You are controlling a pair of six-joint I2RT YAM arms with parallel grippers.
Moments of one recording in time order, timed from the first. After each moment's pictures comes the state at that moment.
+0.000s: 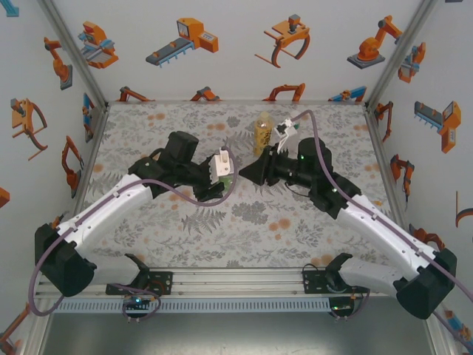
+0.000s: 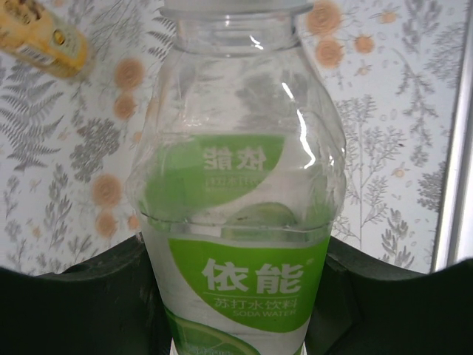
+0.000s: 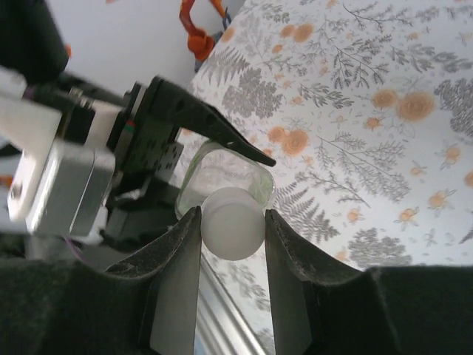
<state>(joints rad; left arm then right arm) -0.71 1.29 1.15 -0.62 0.47 0.66 0.68 1.10 0.97 -0.11 -0.35 0.63</state>
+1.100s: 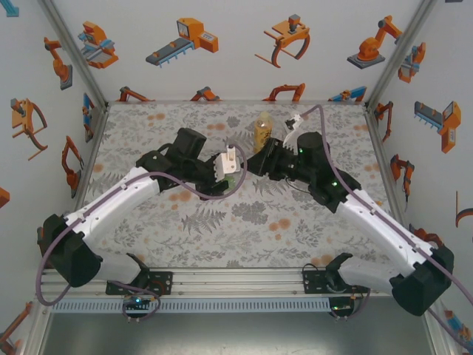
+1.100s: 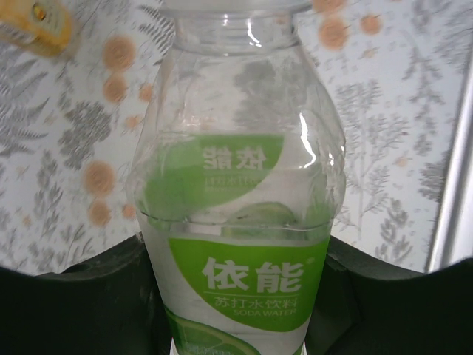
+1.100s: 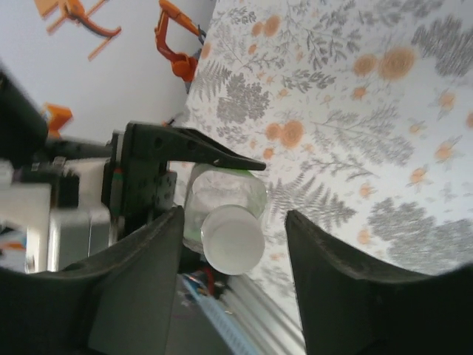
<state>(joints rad) -0.73 1.38 1.24 -0.73 0.48 0.67 0.63 1.10 1.02 -0.24 -0.31 0.75</state>
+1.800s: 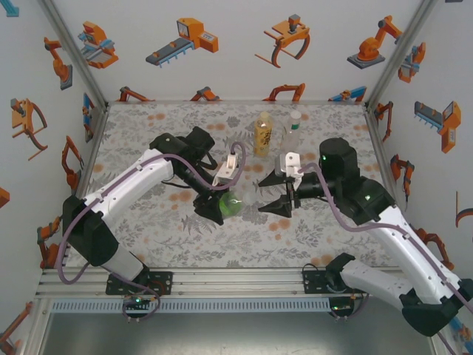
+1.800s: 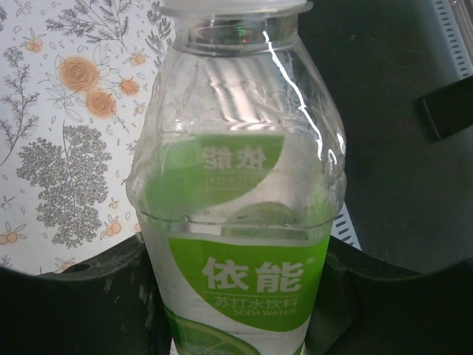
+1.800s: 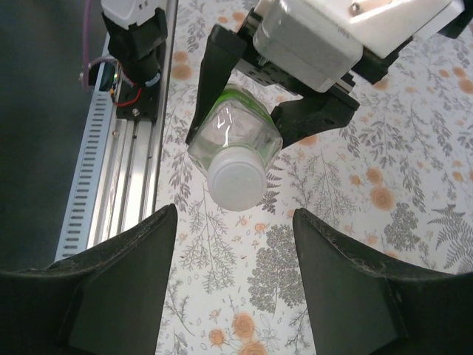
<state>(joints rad) -0.72 1.56 1.44 -1.28 1.01 1.02 0.63 0.95 1.13 -0.61 -0.90 -0.48</state>
